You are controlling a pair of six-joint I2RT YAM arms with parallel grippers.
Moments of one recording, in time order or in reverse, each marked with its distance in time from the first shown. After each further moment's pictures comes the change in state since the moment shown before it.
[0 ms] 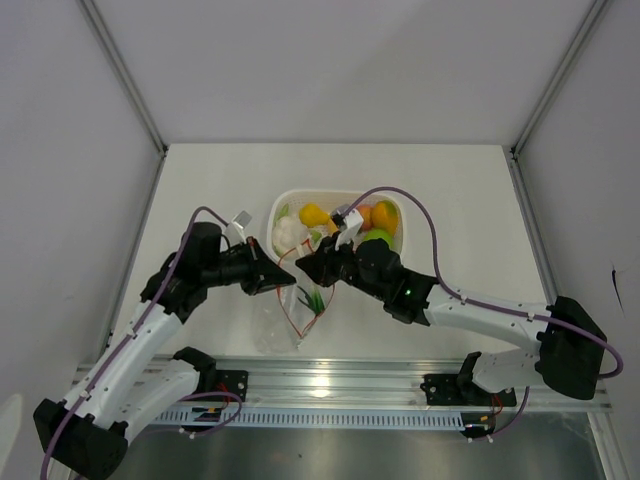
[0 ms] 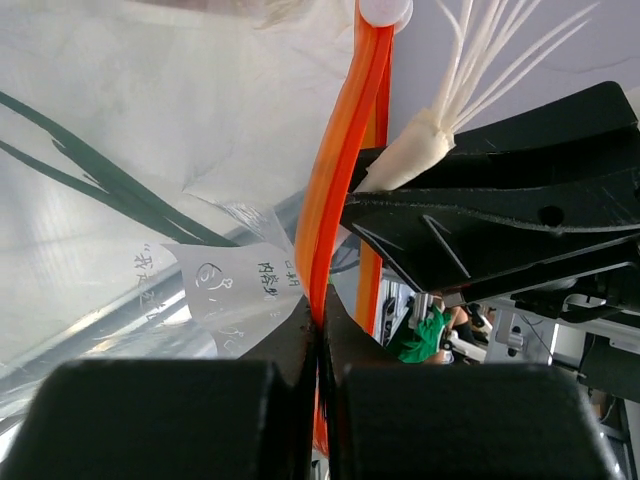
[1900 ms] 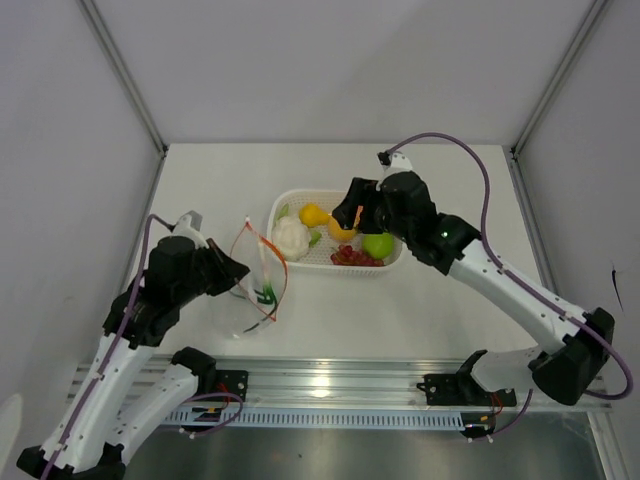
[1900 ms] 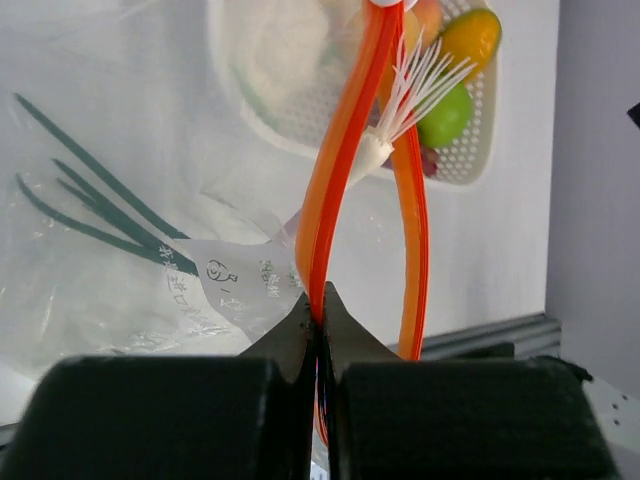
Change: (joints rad) left arm 0.002 -0.161 0.139 -0.312 -0.554 0.204; right arm -0.250 -0.027 0.460 -0.750 0.077 0.118
